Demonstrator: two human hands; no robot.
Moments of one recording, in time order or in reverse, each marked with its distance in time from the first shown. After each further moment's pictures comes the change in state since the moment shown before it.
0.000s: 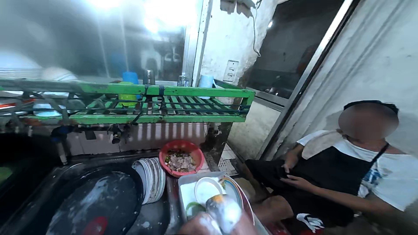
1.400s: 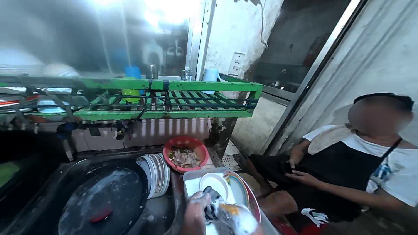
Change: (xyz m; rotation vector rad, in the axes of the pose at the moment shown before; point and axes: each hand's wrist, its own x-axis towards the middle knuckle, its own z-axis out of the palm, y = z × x) left_hand 0.042 -0.040 -0.001 -0.517 0.539 0.051; right_hand -0.027 0.017 0.026 0.126 0.169 0.033
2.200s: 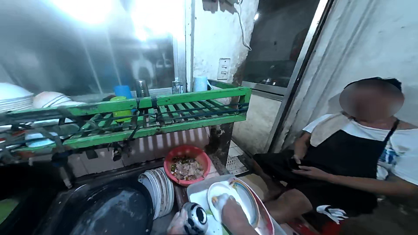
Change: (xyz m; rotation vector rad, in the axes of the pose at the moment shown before) left_hand 0.001 0.006 -0.058 -0.263 0.065 0.154; right_hand 0.106 0.047 0.062 -0.670 -0.387 0.180
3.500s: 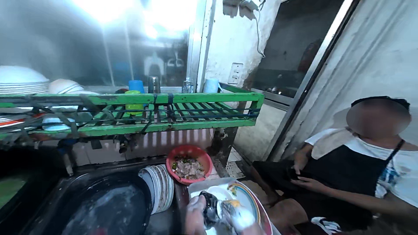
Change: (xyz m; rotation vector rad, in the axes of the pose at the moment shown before) left_hand 0.002 0.005 0.051 0.225 0.034 -0.063; right_hand -0.085 -0.013 -0.027 0.844 0.335 -0.068
